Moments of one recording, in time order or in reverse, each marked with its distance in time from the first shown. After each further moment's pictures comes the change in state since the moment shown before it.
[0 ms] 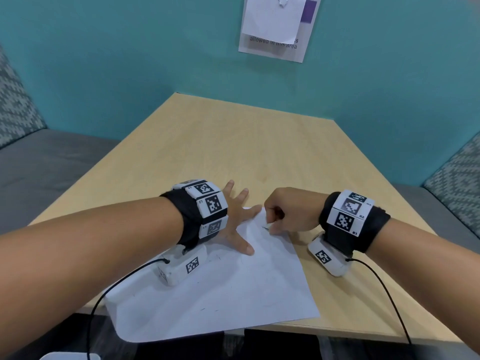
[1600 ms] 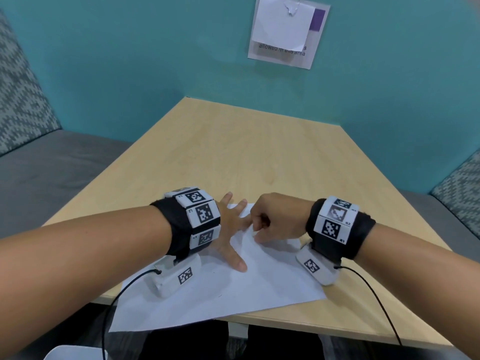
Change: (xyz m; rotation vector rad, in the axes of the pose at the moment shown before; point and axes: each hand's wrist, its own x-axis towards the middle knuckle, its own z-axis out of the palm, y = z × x) left_hand -0.039 -0.001 0.000 -0.024 -0.087 0.045; right_hand 0.008 -0.036 0.008 0.025 0.016 -0.137
